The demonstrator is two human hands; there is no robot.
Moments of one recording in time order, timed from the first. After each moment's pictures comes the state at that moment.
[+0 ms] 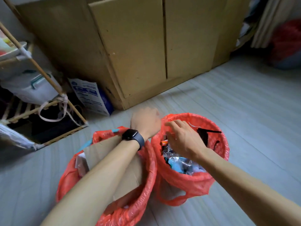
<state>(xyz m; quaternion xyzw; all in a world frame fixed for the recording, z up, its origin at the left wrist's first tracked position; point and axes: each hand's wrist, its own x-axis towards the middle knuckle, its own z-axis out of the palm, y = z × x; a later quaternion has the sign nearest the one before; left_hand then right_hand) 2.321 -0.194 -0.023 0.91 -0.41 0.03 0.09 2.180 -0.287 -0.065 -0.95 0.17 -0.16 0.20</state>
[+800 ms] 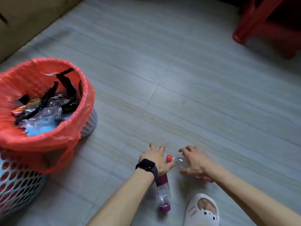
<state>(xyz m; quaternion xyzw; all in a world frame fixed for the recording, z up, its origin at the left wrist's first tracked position) 1.882 -0.225 -0.222 0.68 -0.60 -0.38 -0.17 1.691 -0.271 -0.235 -0.79 0.48 0.28 0.25</state>
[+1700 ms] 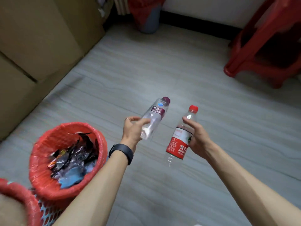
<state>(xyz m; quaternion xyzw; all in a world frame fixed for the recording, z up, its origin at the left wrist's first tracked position) 1.983 -0.408 -0.002 0.68 -0.11 -0.55 0.47 1.768 -0.450 -0.035 -0.22 0.56 -0.32 0.73</state>
